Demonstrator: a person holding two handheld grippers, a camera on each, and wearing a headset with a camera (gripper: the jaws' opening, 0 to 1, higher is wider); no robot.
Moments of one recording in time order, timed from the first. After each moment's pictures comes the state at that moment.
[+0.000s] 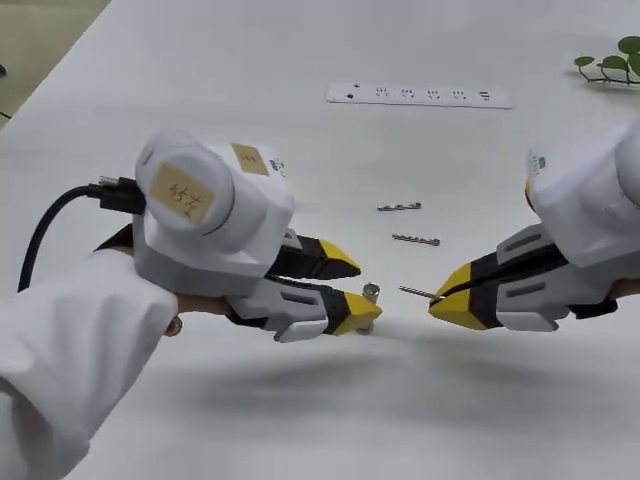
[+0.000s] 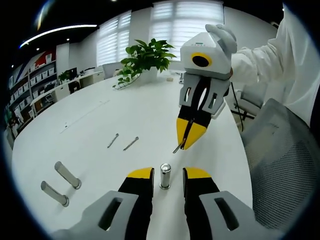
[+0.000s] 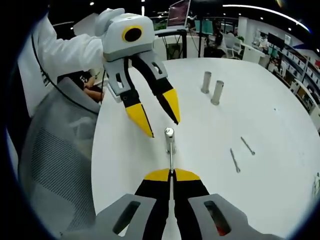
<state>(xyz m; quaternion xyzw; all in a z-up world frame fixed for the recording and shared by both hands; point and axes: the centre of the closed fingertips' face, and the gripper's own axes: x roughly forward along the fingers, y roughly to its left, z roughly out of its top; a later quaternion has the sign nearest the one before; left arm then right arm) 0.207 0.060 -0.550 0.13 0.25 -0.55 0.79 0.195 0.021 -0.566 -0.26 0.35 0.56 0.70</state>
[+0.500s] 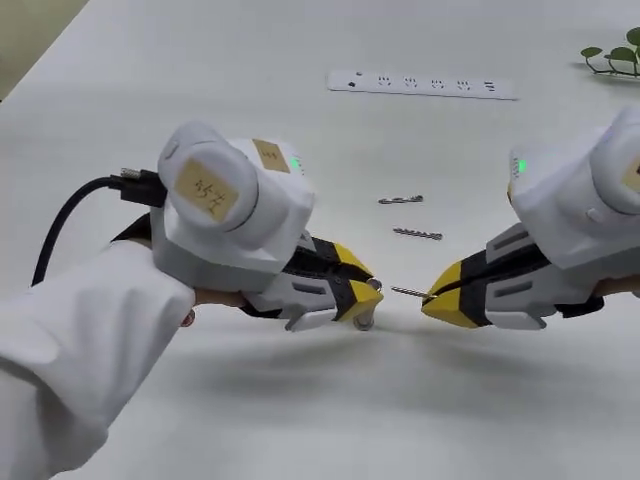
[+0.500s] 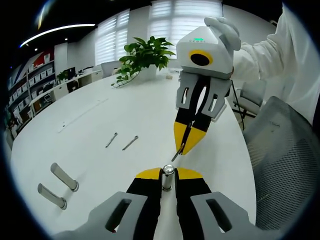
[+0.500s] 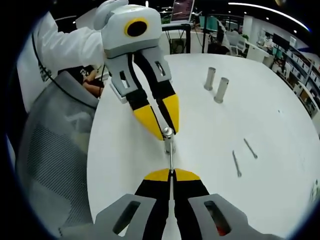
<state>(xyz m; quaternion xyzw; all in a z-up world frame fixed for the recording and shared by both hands) 0.213 0.056 -0.557 0.14 0.26 -0.55 0.78 0.200 0.026 -0.574 -0.28 0.36 0.57 0.69</state>
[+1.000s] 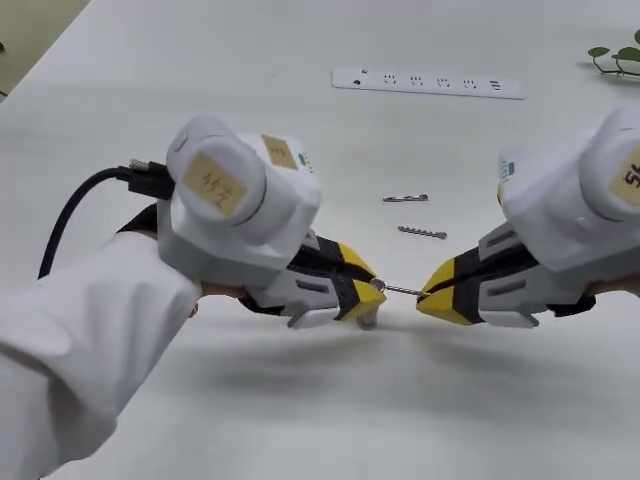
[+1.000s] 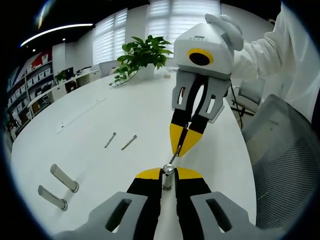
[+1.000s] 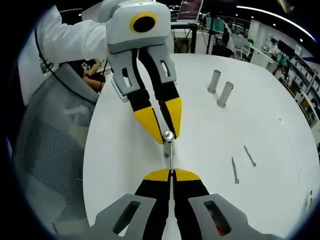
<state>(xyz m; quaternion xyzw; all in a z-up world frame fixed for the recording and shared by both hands) 0.213 0.055 -0.558 0.14 0.25 -0.56 0.78 0.205 0.029 -0.576 -0.31 0.34 0.57 0.68</state>
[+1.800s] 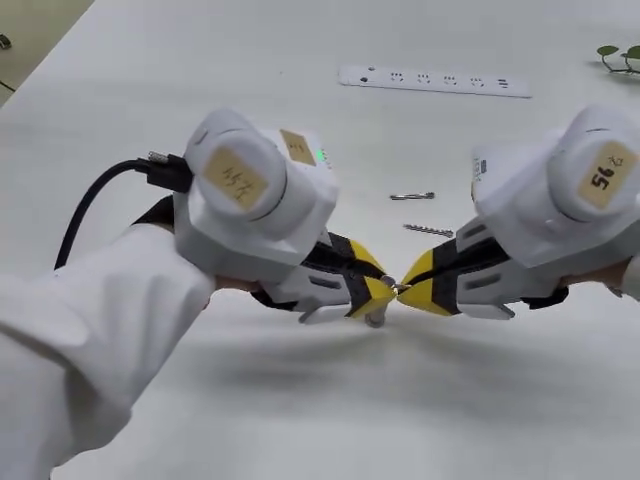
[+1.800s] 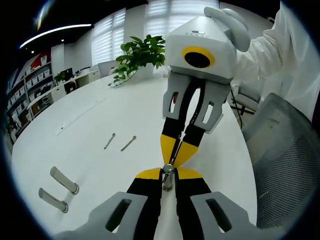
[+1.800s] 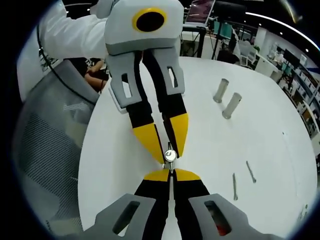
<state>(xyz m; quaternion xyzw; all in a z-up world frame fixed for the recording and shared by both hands) 0.213 0.052 -0.558 0.15 0.25 -0.56 0.78 0.206 0.054 -0.577 -0.33 0.31 0.59 0.67</state>
